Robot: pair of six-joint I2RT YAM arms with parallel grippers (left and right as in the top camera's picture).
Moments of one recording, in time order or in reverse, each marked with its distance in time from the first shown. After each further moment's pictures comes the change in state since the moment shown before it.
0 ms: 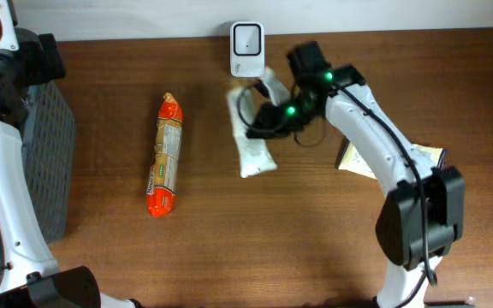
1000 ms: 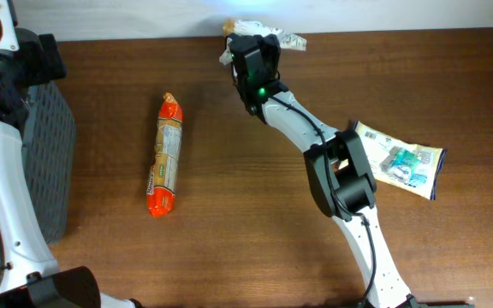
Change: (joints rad) left arm 0.000 0.000 0.000 -0.001 0.000 0.000; right arm 0.107 0.583 0.297 1.120 1.516 -1.306
